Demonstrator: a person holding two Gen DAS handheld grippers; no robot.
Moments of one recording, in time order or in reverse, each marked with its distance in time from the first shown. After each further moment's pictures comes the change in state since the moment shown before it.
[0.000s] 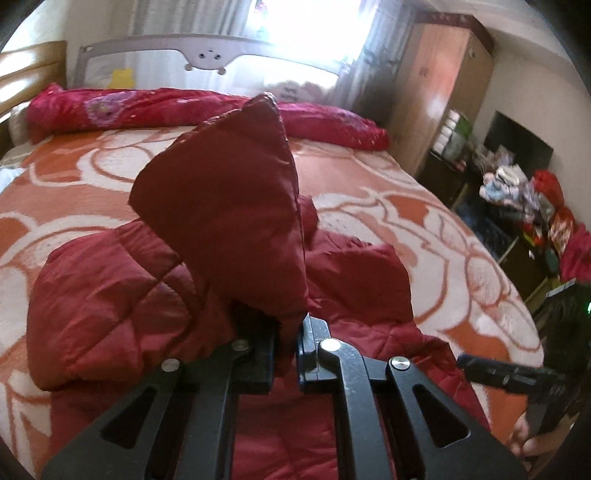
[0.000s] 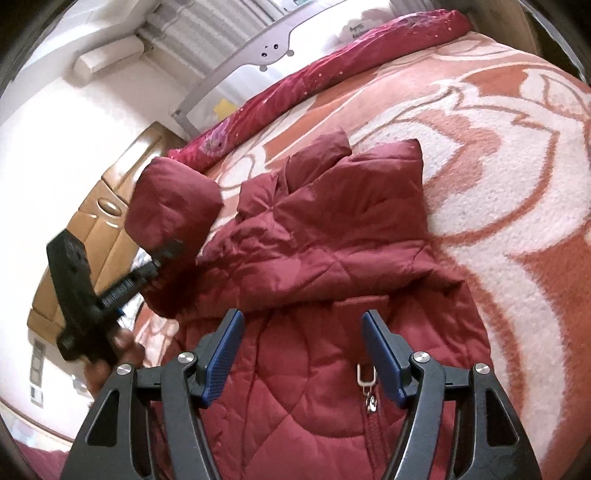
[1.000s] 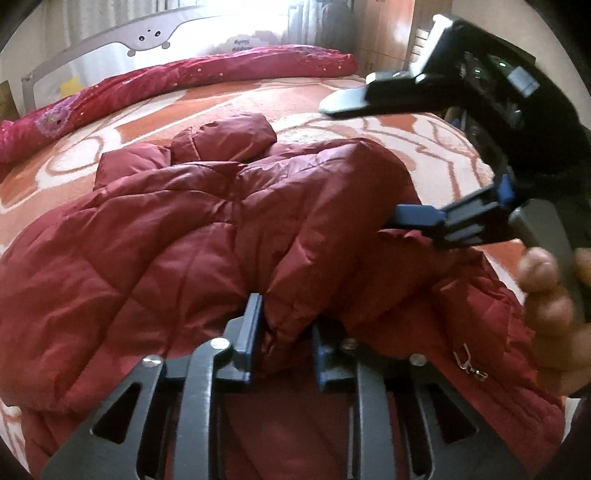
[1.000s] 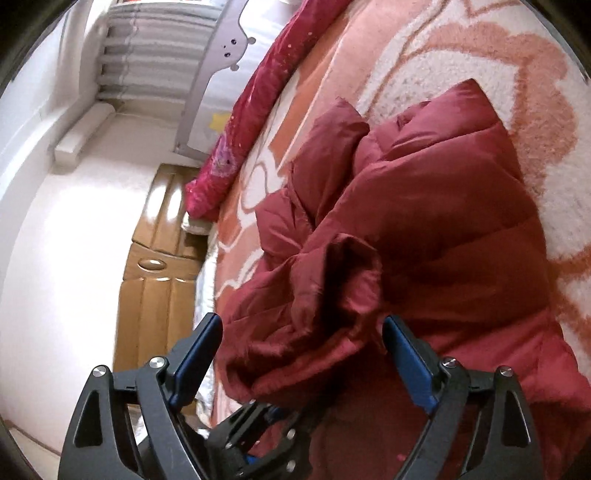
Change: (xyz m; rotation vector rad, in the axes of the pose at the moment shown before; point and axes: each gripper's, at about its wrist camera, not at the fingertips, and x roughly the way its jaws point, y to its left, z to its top) left arm 0.064 -0.049 -0.054 0.229 0.182 0.019; right arm 0.115 -0.030 0.075 0.325 0.113 0.265
